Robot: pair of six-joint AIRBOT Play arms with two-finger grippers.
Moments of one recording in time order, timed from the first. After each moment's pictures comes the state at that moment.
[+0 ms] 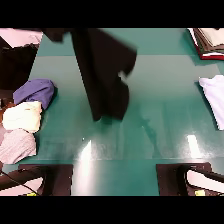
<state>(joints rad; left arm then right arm) -0.30 -1.32 1.92 1.01 -1.23 -1.09 -0.17 -1.29 1.88 -0.75 1.24 1.37</state>
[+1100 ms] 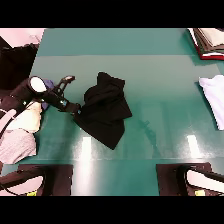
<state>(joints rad) -0.17 -1.30 0.97 1.12 -1.13 -1.21 -0.17 -1.30 1.94 -0.76 1.40 1.37</state>
